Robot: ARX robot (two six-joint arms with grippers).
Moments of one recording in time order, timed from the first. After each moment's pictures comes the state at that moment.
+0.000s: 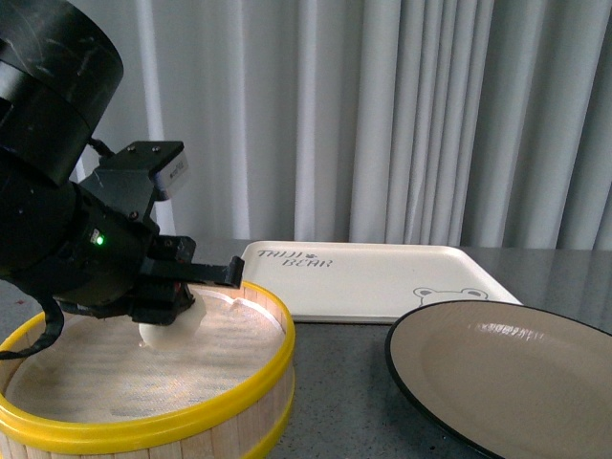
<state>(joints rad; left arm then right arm) -0.29 1.62 1.10 -0.07 -0.07 -0.03 0.00 0.00 0.01 0.00 0.00 -0.01</state>
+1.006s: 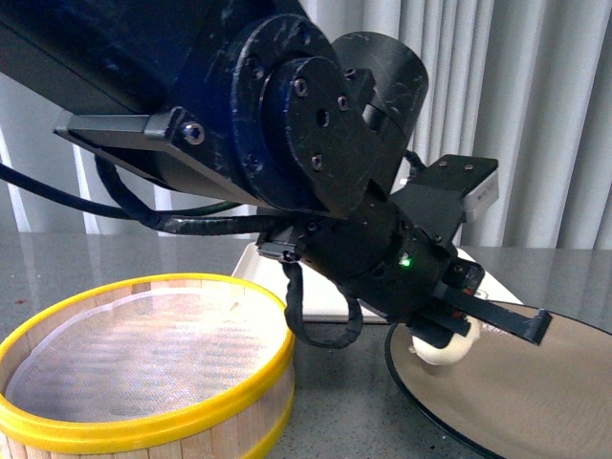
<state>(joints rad) -0.61 1.98 1.51 -0.09 0.22 0.23 0.00 0.00 0.01 0.00 0.00 -0.01</state>
